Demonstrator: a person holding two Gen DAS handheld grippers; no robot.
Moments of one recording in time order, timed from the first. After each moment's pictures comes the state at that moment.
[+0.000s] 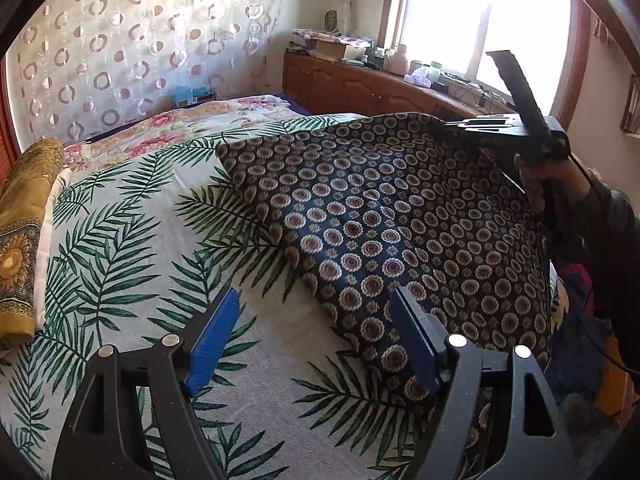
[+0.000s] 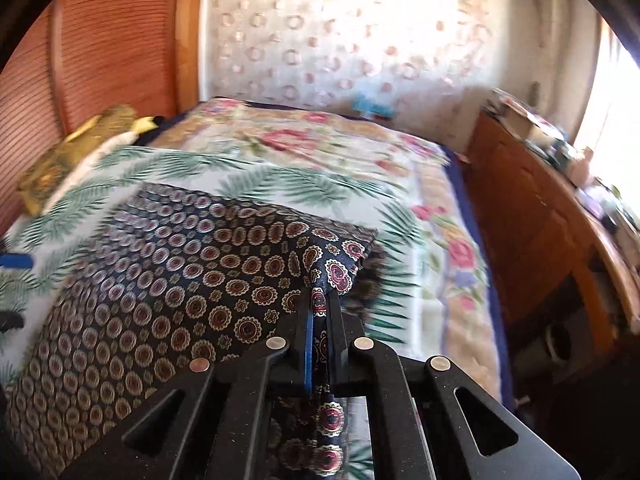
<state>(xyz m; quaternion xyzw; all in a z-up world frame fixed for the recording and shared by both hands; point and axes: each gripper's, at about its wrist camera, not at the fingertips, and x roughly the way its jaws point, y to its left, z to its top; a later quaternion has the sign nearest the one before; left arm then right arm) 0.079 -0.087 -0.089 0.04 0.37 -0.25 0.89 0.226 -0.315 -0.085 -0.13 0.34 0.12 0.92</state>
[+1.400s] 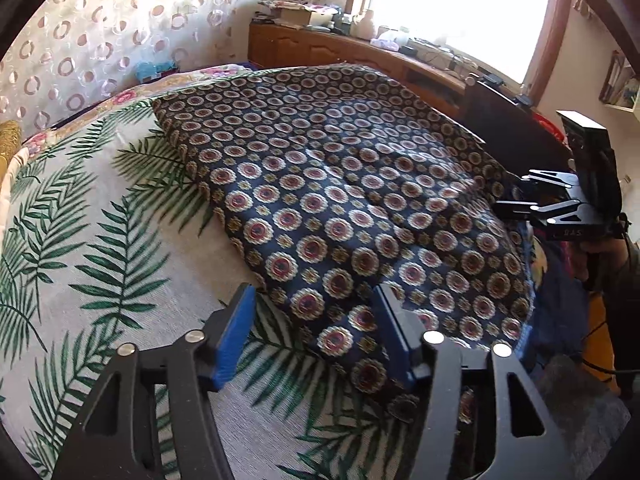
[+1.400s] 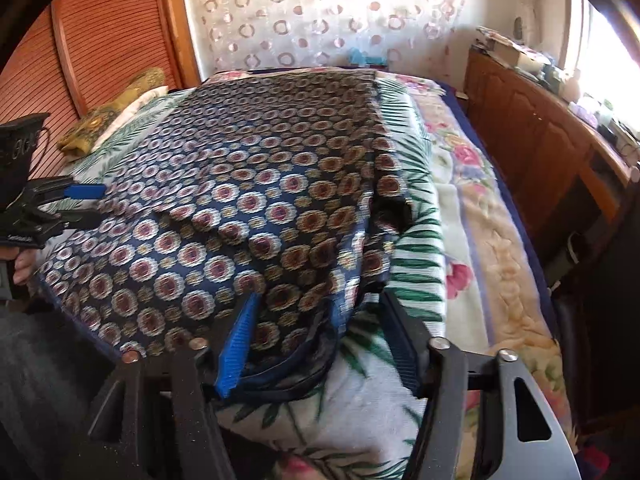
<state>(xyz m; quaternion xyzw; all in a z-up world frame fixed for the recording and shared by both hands) 0.051 -0.118 -0.114 0.06 0.42 -0.30 0.85 0.038 -0.353 -0.130 -0.07 0.39 0.16 0.90</state>
